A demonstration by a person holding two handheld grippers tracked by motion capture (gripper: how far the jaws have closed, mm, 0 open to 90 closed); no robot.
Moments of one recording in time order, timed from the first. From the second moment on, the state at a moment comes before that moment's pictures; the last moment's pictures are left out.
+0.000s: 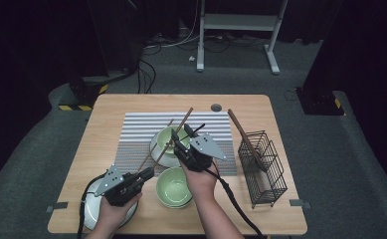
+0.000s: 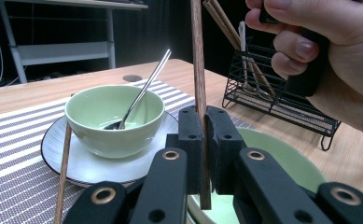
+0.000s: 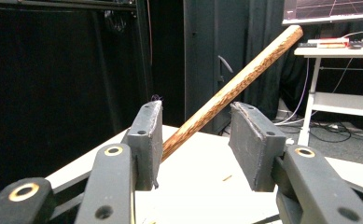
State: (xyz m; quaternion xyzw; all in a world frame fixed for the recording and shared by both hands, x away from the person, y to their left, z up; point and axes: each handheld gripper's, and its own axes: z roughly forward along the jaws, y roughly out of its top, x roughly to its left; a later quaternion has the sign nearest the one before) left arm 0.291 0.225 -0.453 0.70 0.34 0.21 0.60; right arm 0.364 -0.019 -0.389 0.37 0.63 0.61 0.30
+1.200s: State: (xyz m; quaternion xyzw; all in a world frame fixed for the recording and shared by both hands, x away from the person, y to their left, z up) left arm 0.305 0.234 -0.451 0.71 0.38 0.23 0.56; right arm 0.343 -0.052 -0.385 0.37 0.64 0.58 0.33
